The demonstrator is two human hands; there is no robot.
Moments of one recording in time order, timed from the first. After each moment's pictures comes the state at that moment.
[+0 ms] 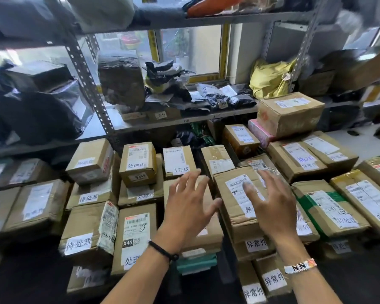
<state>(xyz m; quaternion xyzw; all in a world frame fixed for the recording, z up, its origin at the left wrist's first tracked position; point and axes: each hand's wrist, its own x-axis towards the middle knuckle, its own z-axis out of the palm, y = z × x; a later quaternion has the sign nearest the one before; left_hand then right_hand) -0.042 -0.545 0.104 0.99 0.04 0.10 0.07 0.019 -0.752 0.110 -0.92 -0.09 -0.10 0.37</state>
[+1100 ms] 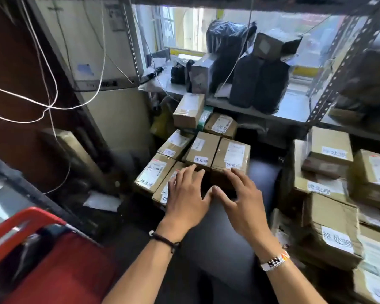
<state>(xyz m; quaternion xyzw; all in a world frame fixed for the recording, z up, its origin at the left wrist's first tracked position) -0.428 -0.127 0.085 0.90 0.40 0.15 0.12 -0.306 -0.237 0.101 -0.81 -0.46 0.07 0.36</state>
